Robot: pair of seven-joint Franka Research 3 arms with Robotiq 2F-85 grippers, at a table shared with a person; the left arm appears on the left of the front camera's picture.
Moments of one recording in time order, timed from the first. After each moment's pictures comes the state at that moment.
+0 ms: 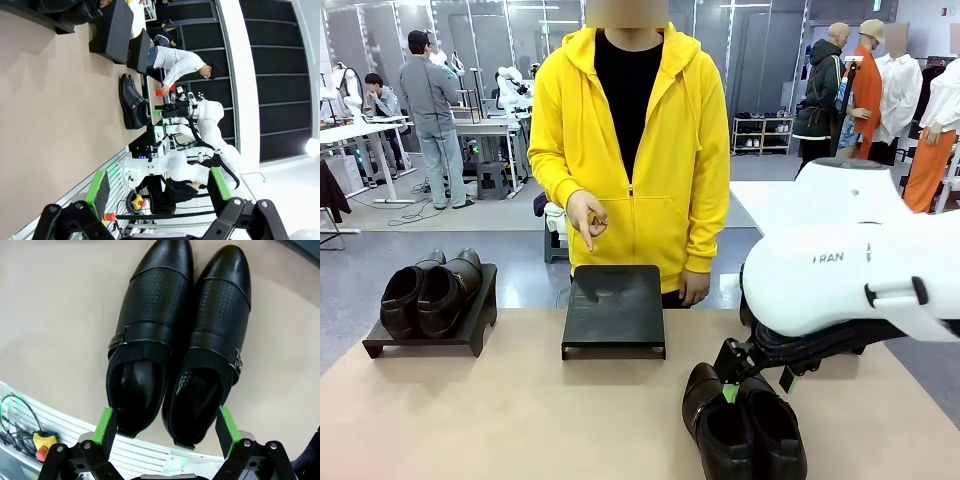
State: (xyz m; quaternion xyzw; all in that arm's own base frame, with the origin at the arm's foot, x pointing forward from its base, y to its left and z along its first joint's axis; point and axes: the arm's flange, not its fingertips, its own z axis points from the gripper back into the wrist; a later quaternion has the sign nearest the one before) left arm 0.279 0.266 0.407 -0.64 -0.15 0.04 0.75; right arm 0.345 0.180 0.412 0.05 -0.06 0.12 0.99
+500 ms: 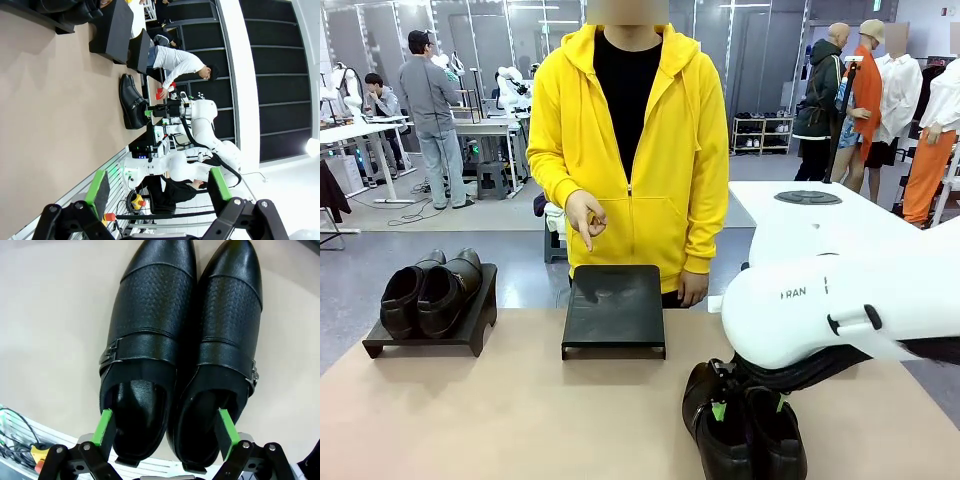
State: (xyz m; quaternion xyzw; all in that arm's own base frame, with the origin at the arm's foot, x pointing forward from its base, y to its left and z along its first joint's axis) left arm 0.279 0.266 0.407 -0.64 -0.15 0.04 0.75; right arm 0.351 0.196 0.377 0.03 -0.04 0.09 0.99
